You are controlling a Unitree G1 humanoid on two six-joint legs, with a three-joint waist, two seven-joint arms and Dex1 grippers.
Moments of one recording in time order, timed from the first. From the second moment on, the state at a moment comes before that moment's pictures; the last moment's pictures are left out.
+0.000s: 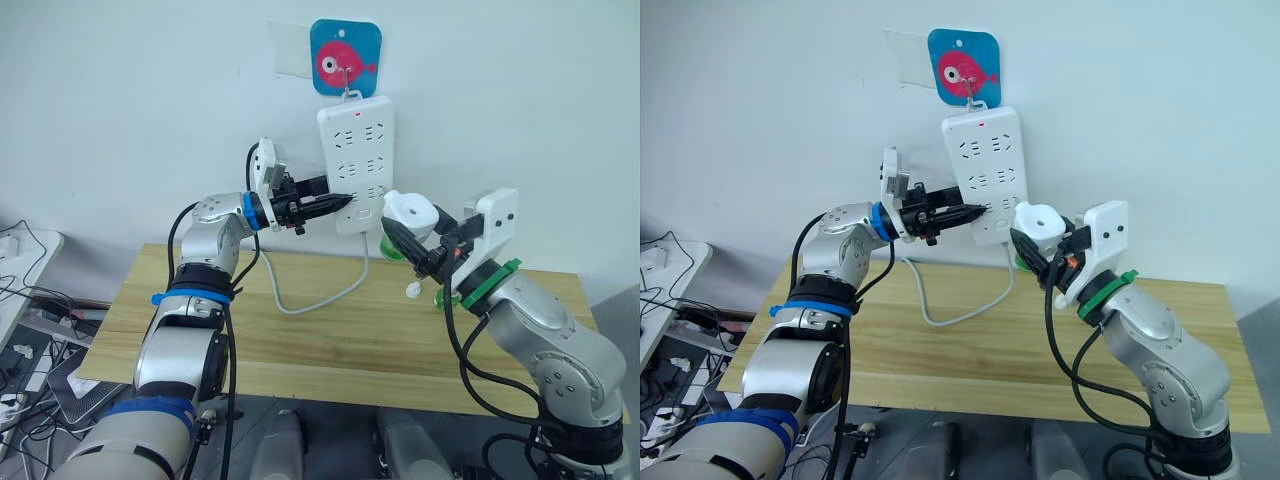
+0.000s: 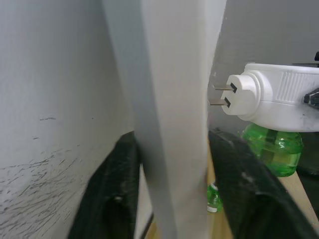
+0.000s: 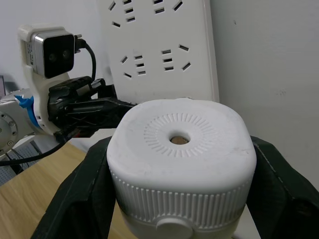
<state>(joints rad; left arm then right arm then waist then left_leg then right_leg) -0.98 0.34 0.06 0.74 -0.39 0.08 -1.31 -0.31 -0.37 -0.01 -0.72 0.71 0.78 0.06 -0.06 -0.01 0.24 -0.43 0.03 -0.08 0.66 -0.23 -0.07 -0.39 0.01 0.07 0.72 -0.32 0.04</state>
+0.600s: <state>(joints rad) -1.00 0.34 0.06 0.80 -0.37 0.06 -1.30 -0.37 -0.30 0.06 -0.64 0.57 0.81 0.05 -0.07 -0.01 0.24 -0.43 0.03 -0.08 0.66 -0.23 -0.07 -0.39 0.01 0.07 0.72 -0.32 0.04</state>
